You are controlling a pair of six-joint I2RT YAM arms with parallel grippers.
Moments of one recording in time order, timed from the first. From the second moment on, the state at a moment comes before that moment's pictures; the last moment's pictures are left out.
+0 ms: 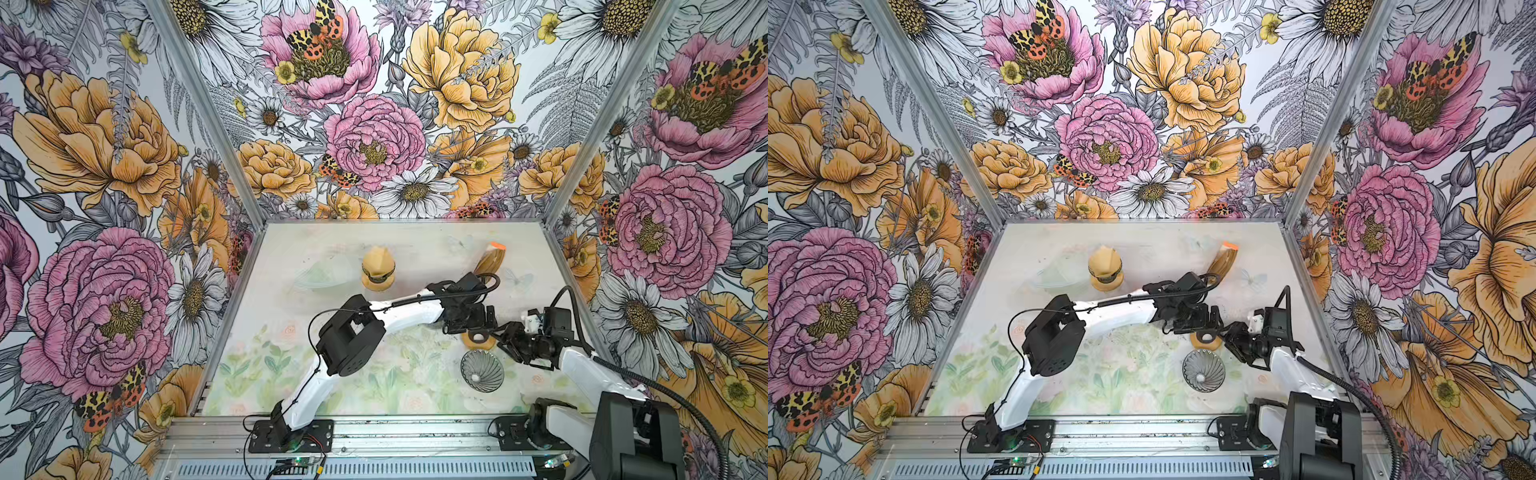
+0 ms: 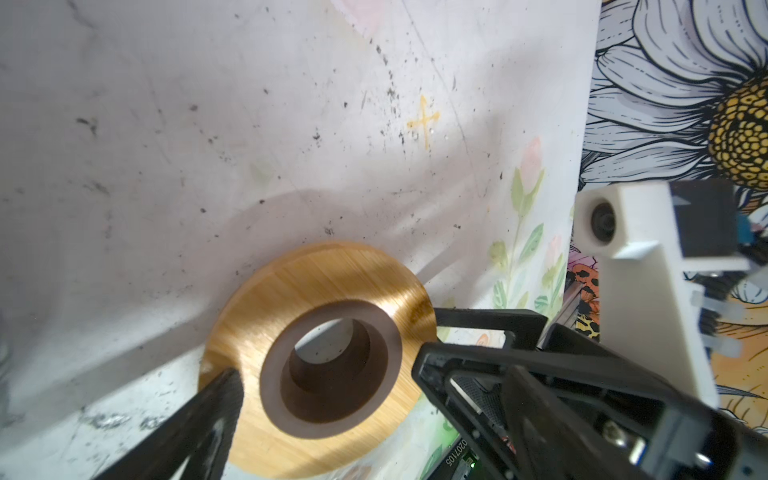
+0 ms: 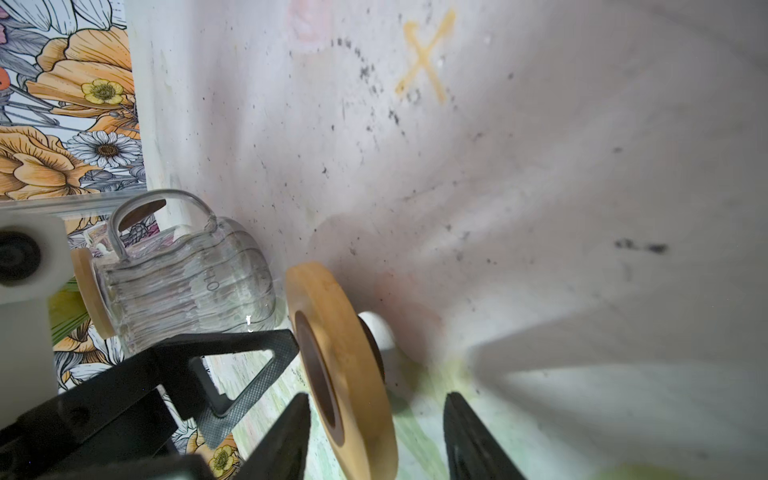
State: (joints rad) left arm -1.02 2.23 1.77 -0.48 0.29 -0.95; right arm -0.21 1.11 0.37 -0.35 -0.69 0.62
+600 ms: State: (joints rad) left arm -1.01 2.23 1.77 -0.48 0.31 -0.96; right arm -0.13 1.14 0.37 -0.28 -0.68 0.68
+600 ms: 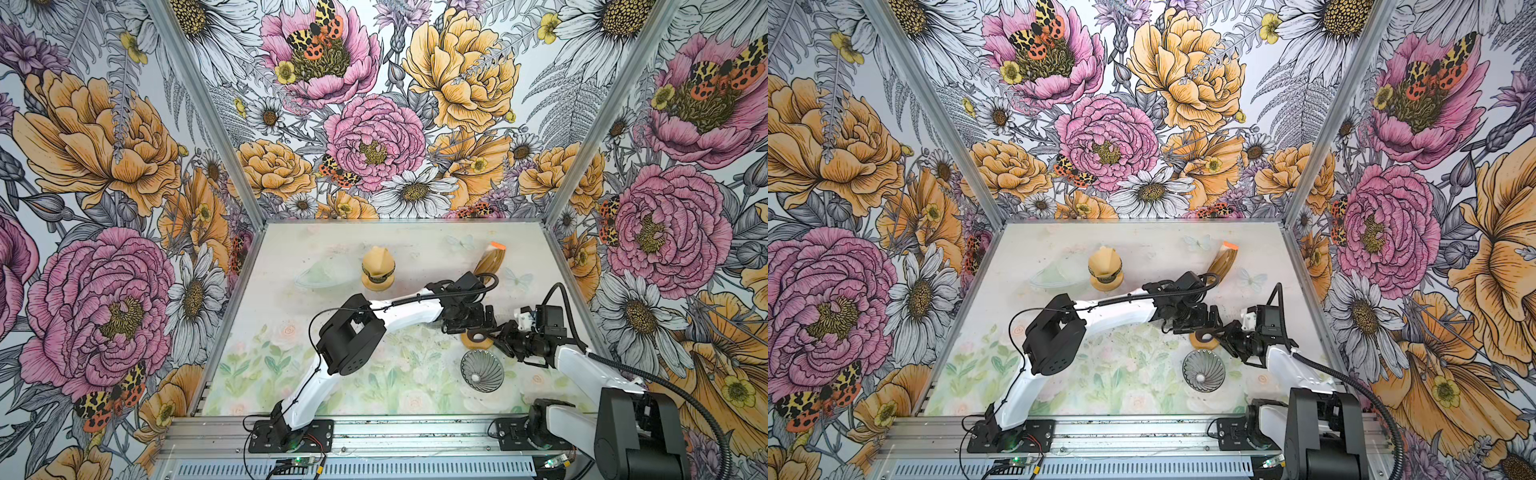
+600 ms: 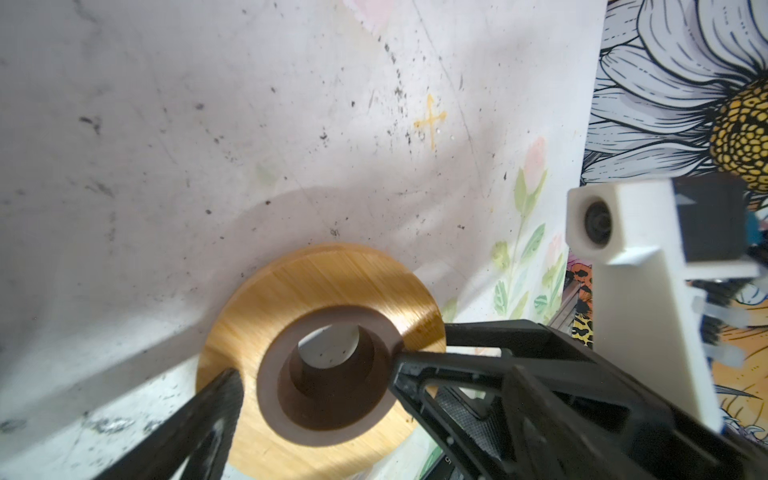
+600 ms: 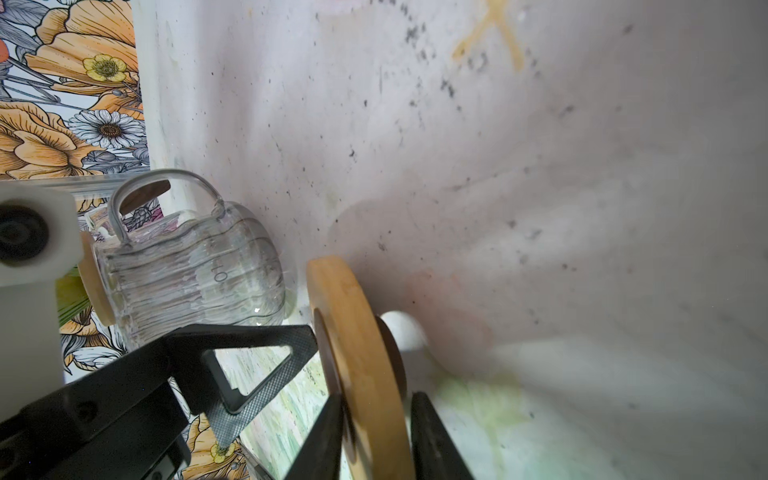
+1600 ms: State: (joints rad) left arm -0.97 1.98 1.80 -0.46 0.32 -0.85; right arm -0.11 1.10 0.53 -0.41 -0.59 0.68
